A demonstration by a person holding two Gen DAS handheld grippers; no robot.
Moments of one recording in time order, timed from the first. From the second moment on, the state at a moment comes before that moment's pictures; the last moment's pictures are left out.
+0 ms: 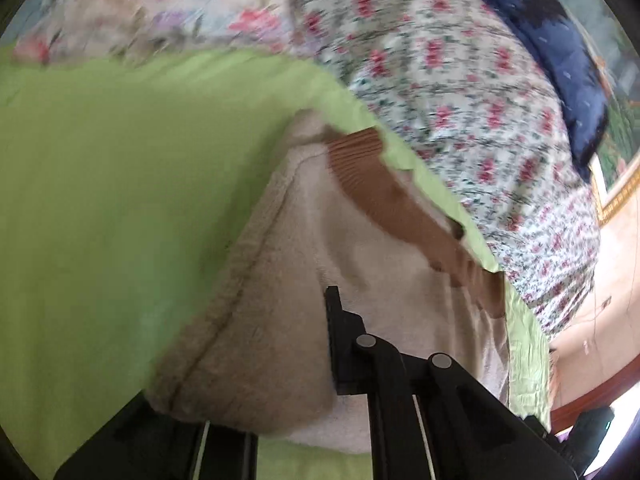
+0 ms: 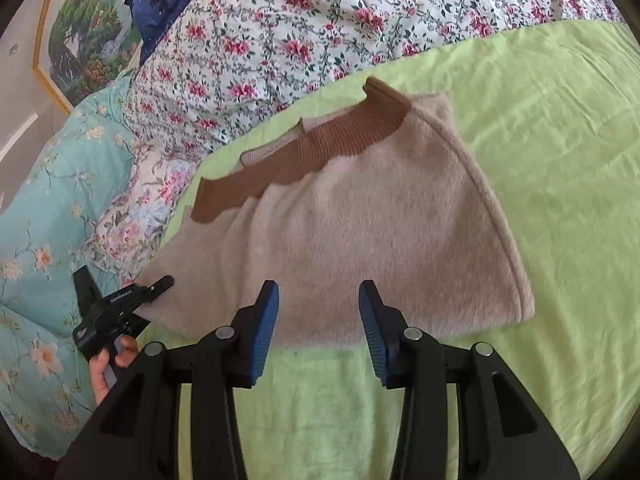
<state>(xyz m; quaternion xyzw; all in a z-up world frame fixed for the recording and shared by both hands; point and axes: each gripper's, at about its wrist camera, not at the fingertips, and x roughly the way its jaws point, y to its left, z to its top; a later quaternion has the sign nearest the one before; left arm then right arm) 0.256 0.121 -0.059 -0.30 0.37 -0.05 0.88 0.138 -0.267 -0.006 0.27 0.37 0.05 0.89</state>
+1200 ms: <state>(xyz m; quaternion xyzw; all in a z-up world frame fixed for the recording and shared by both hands) 0.254 -0.040 -0.011 -0.13 0.36 -0.22 0.90 0.354 -0.230 -0.034 0.37 0.50 0.23 0.75</state>
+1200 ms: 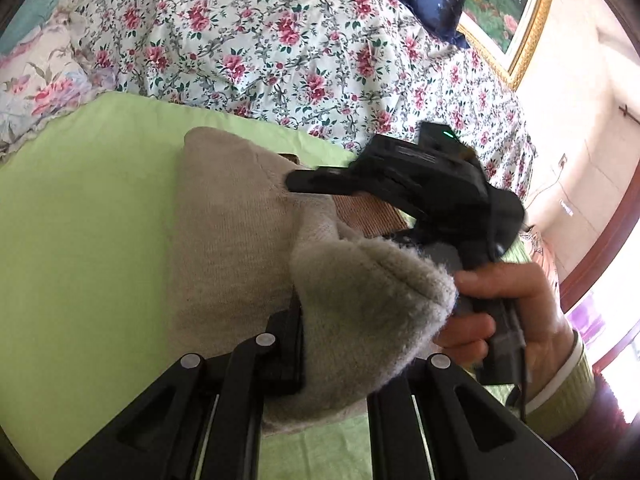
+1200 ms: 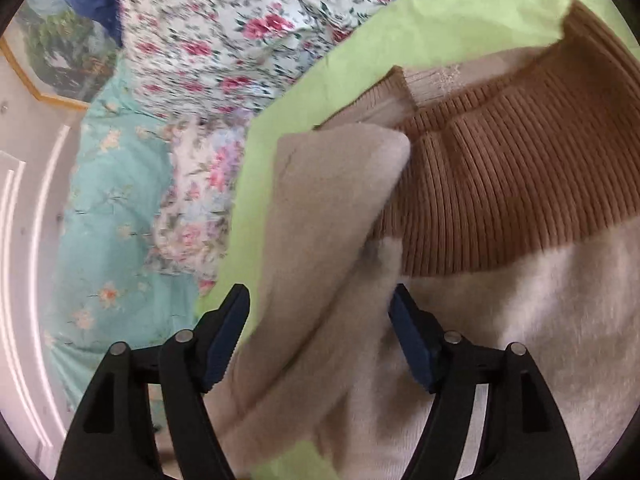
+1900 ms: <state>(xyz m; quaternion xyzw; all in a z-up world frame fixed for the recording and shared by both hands) 0.262 -0.210 -0.054 -0.04 0.41 -0.32 0.85 0.303 -0.363 -0.006 0.22 0.42 0.12 0.87</state>
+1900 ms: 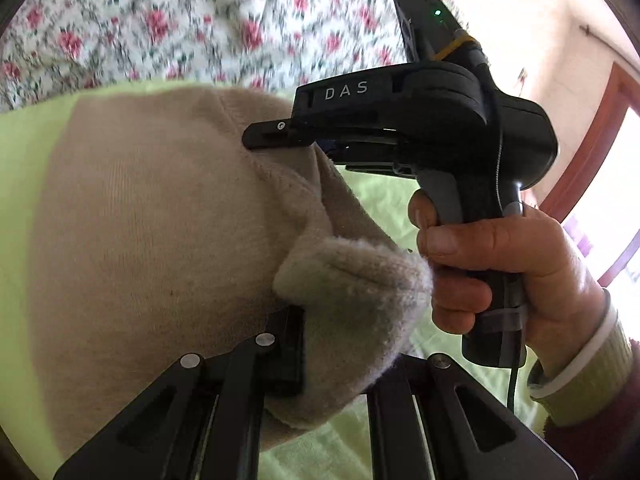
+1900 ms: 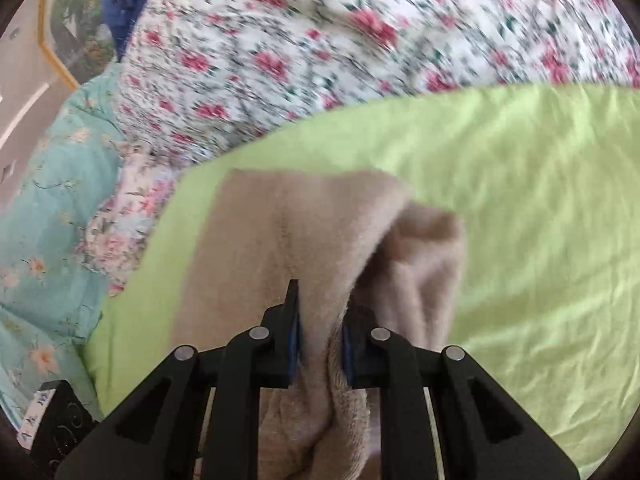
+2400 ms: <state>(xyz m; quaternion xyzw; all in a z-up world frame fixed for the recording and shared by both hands) 0.234 -0.171 -0.035 -0.05 0.44 -0.36 0.82 0.261 -0.384 -0.017 0.24 0.42 0.05 0.87</state>
